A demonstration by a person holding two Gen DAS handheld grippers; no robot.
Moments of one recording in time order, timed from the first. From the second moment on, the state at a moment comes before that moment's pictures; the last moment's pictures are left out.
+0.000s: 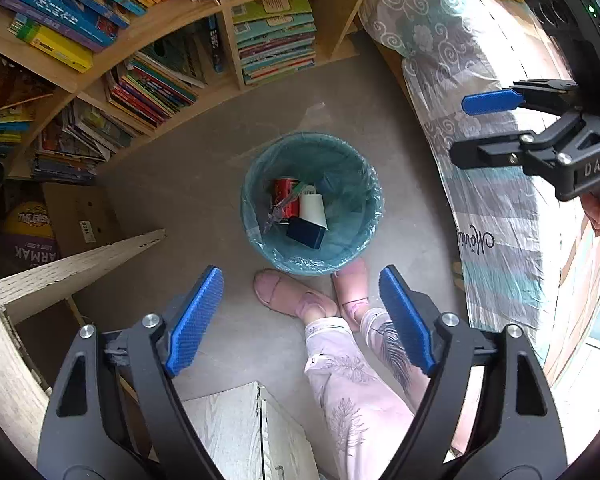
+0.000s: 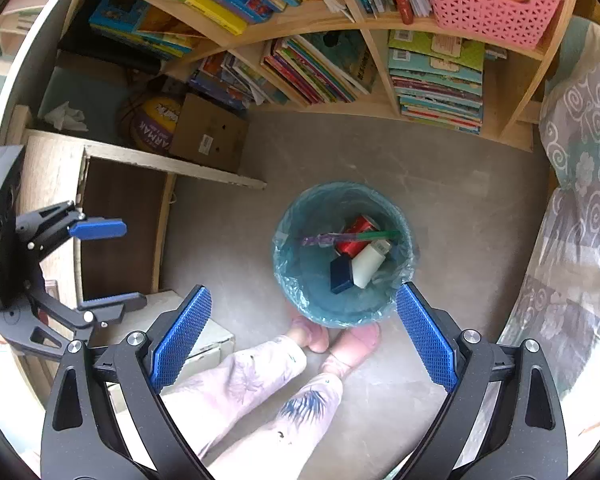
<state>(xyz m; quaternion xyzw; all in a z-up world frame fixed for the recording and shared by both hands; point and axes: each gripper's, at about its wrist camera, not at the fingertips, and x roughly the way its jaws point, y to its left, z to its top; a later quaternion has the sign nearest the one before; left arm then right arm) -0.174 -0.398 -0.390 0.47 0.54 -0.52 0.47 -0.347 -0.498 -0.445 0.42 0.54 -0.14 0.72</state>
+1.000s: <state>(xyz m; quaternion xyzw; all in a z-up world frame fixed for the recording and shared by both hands) -0.084 -0.341 -0.171 0.35 0.47 -0.46 0.67 -0.206 -0.492 -0.215 0.25 0.46 0.01 0.85</state>
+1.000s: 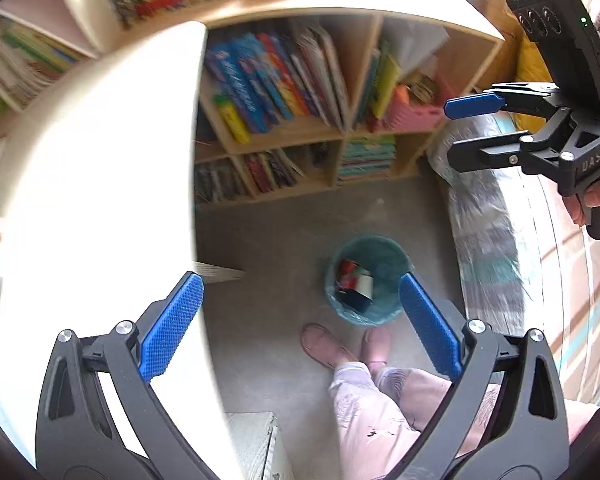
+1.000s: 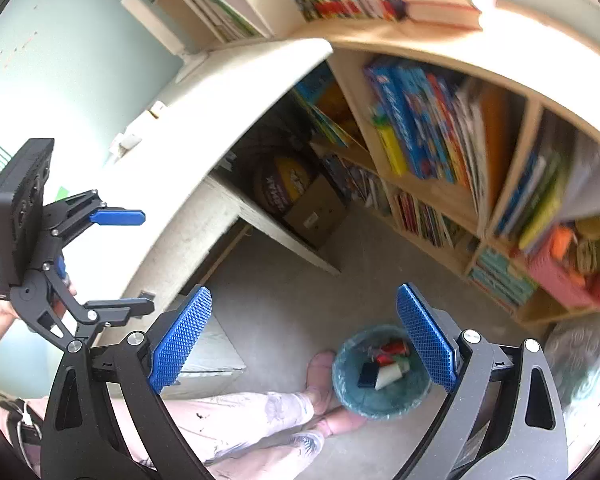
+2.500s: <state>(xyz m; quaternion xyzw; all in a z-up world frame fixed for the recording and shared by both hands) 0.030 -0.113 -0.091 0.14 0.46 -0.22 0.85 -0.013 -0.341 -0.109 0.01 0.47 0.21 0.86</state>
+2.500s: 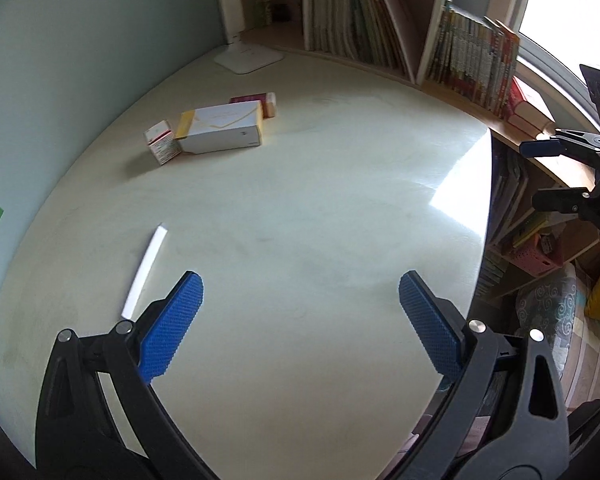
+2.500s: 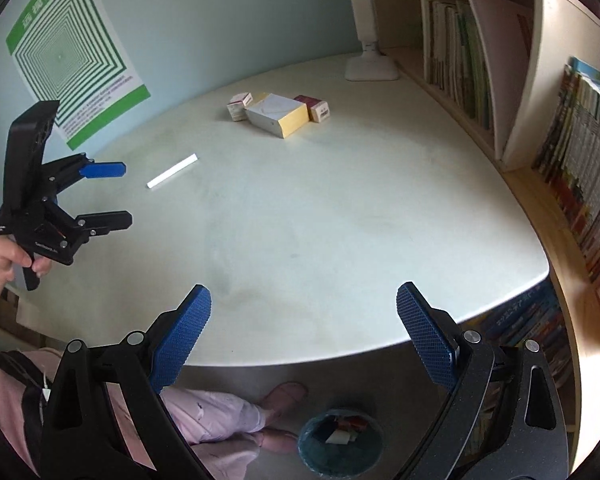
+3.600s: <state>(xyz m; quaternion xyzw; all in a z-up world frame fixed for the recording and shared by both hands) 0.131 0.011 -0.146 0.10 0.52 -0.08 0.84 0.215 -0.199 -0.120 -0.13 0.48 0.35 0.79</state>
